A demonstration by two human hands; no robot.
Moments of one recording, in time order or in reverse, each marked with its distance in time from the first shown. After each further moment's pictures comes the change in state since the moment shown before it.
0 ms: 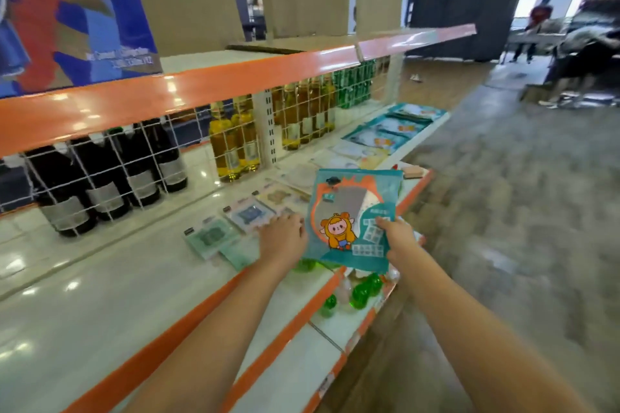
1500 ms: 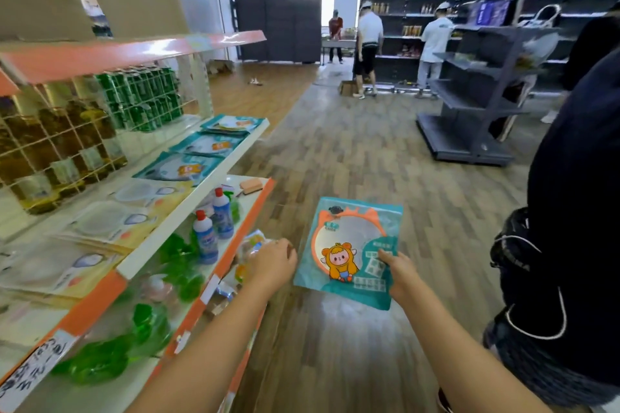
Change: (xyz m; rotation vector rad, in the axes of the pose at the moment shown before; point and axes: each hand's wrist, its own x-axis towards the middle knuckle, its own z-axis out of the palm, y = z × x) left_hand 0.101 0.338 0.151 -0.195 -0.266 0.408; right_hand 0.071 -0.079 -0.340 0.251 0.434 -0.006
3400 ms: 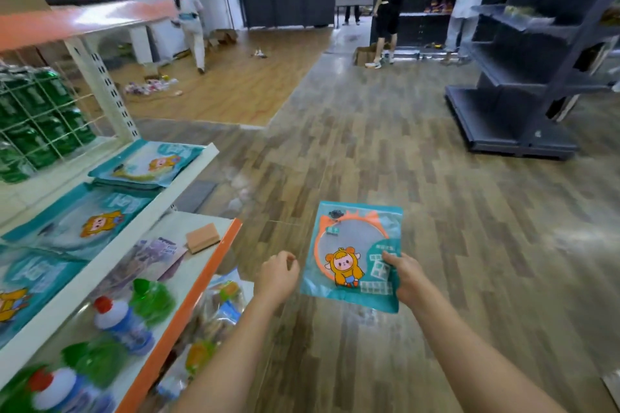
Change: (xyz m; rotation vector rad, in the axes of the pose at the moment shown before) left_hand 0.465 0.095 0.139 -0.226 -0.125 -0.233; right_hand 0.486 -0.190 0.044 -0.066 -0.023 0.190
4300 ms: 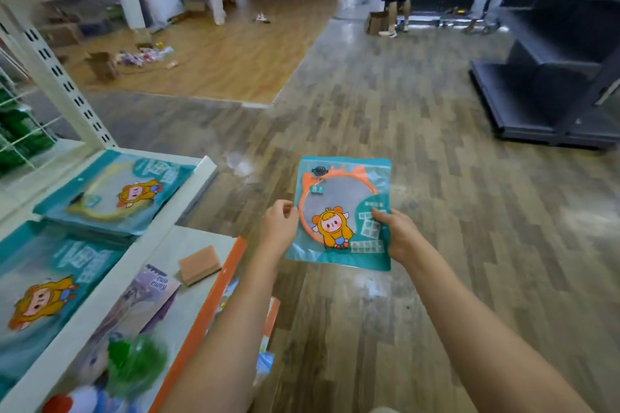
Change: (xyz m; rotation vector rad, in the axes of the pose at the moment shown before) left_hand 0.231 0.016 -0.063 -0.295 0.094 -0.080; right_hand 0.157 -0.107 0.148 -0.034 -0.170 -0.036
